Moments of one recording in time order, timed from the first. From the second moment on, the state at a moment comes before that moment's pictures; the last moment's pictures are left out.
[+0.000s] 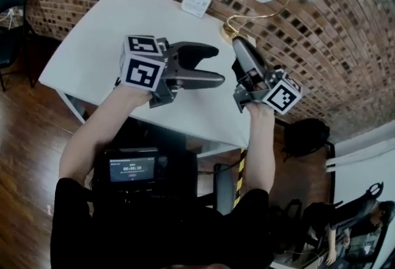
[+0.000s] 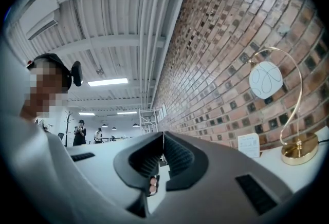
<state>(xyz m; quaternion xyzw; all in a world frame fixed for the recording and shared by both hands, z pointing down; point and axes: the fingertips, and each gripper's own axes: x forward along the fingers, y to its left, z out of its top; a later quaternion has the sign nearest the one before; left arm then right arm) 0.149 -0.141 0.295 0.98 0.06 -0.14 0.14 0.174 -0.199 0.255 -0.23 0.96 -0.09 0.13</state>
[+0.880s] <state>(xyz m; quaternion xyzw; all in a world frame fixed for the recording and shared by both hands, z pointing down) 0.162 -0.116 0.294 0.98 0.07 -0.11 0.11 0.182 -0.166 0.247 -0.24 0.96 -0.03 0.12</state>
